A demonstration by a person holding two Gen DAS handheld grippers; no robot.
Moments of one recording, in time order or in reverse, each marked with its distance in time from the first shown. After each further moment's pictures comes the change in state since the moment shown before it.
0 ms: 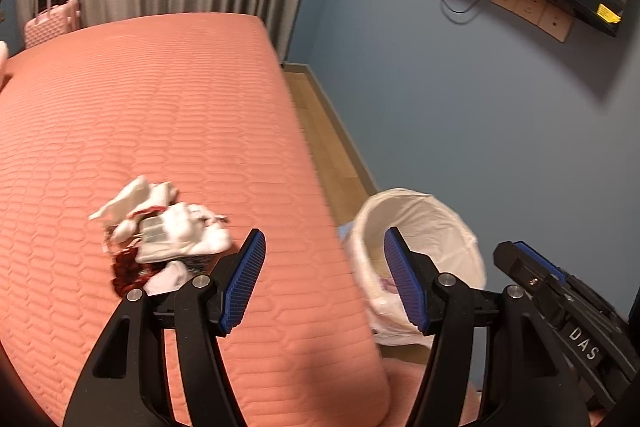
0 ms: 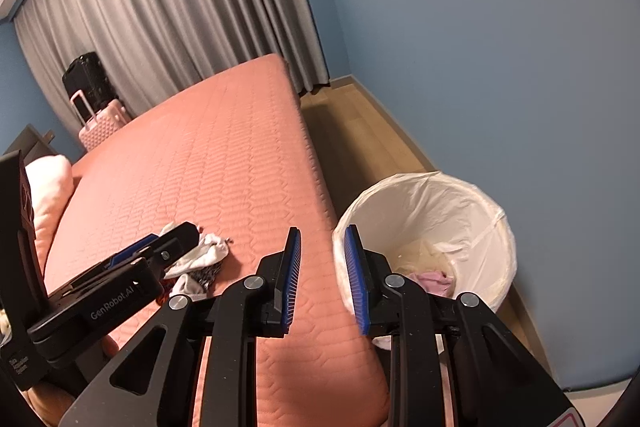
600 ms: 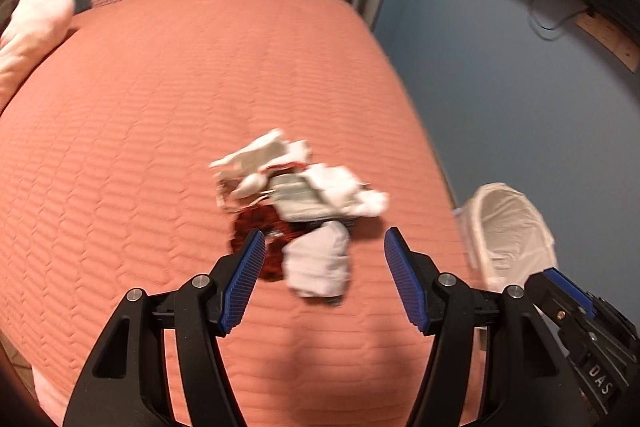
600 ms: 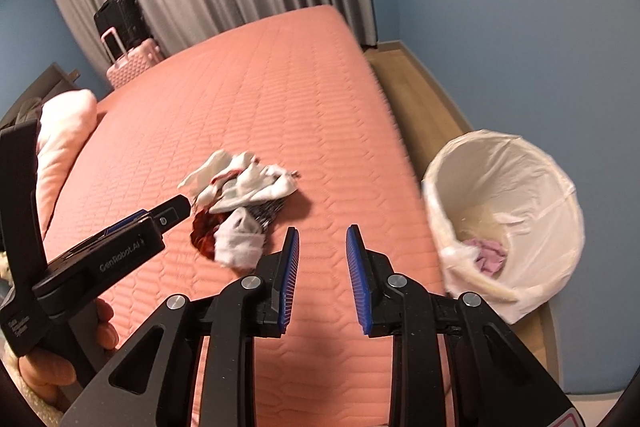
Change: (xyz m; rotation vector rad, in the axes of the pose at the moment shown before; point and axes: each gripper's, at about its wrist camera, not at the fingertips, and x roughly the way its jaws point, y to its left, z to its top) left arm -0.014 0.118 -0.034 -0.151 0.040 0.191; right arm 0.047 0.089 -0.056 -0.140 0.146 0.082
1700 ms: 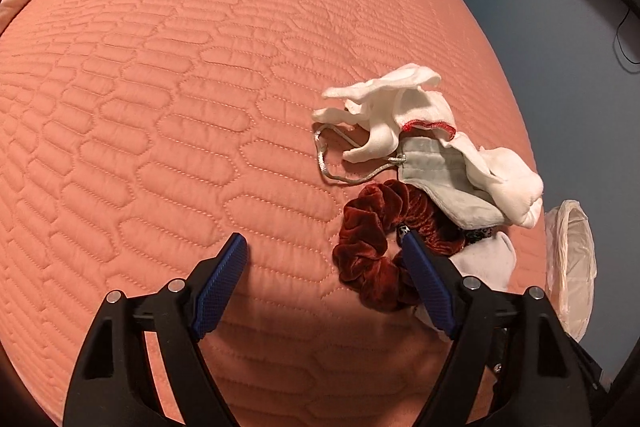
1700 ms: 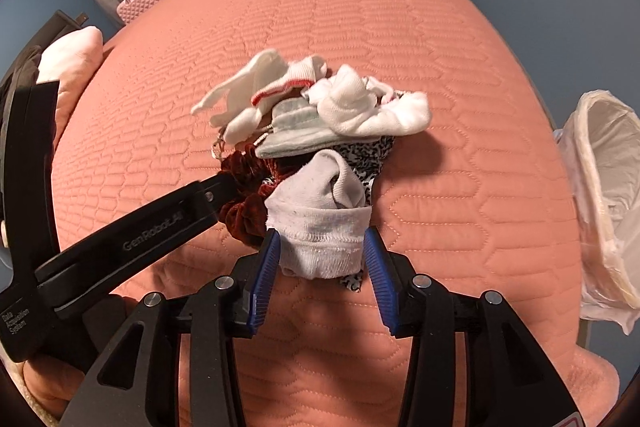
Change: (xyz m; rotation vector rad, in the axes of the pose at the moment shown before) left arm 0.101 0.095 -0.008 -0.189 0.205 0.044; right arm 0.153 0.082 -0.014 -0.059 0.247 0.069
